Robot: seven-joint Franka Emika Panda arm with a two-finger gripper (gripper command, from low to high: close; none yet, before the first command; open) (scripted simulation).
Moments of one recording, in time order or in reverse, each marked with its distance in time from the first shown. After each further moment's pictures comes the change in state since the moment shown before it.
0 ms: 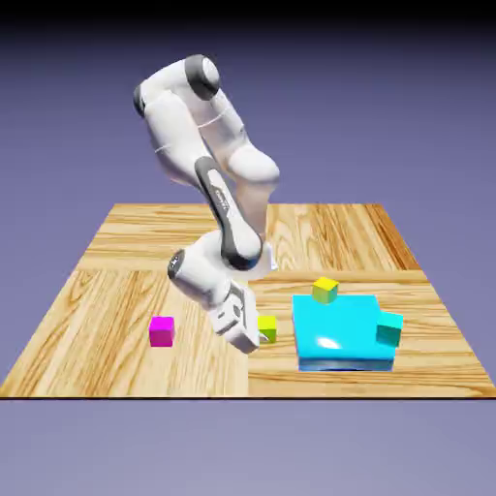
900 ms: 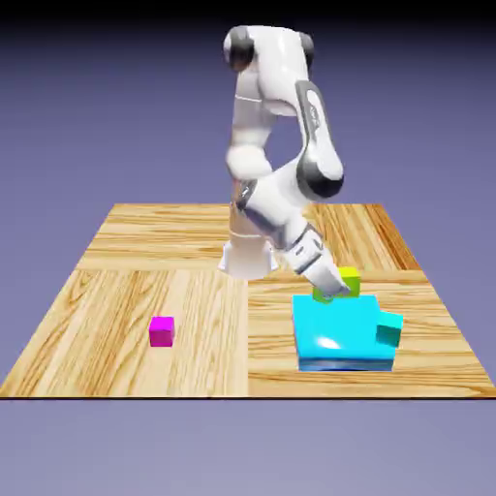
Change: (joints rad) arm -0.310 0.702 0.793 0.192 0.694 -0.388 0.096
